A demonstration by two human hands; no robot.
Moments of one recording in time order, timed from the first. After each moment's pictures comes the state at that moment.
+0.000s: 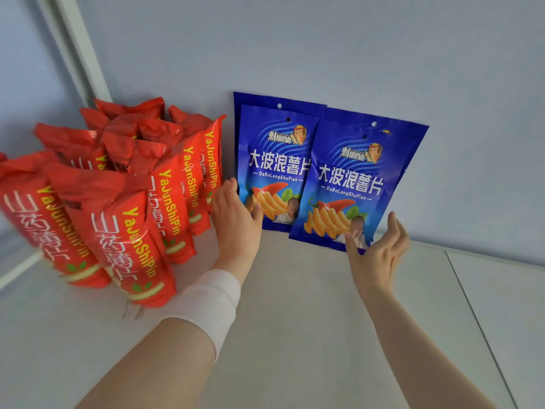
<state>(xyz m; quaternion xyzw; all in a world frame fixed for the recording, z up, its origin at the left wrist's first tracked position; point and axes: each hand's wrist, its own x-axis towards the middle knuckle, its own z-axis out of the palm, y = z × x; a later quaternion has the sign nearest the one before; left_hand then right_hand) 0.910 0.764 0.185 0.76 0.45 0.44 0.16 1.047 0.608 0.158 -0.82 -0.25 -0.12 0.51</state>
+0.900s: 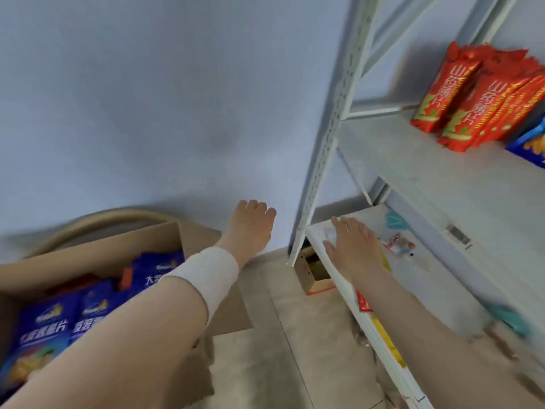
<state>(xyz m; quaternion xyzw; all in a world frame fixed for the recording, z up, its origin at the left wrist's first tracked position) 0.350 0.279 0.140 0.73 0.68 -0.05 -0.07 0.555 0.295 0.147 -0.59 -0.81 0.00 -0.01</state>
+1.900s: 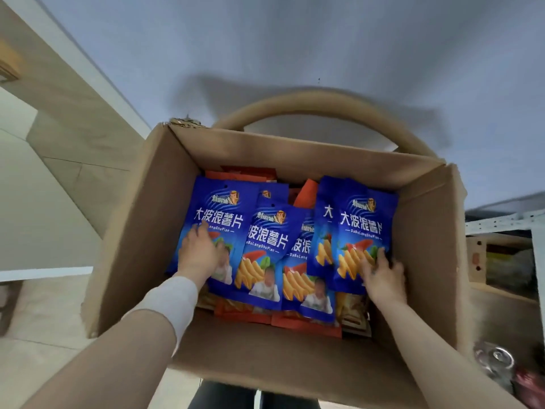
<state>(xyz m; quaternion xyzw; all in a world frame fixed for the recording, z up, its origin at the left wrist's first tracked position) -0.078 -0.008 -0.167 0.12 0.93 0.05 0.34 0.175 0.203 -0.164 -0.63 -0.69 0.31 -0.18</state>
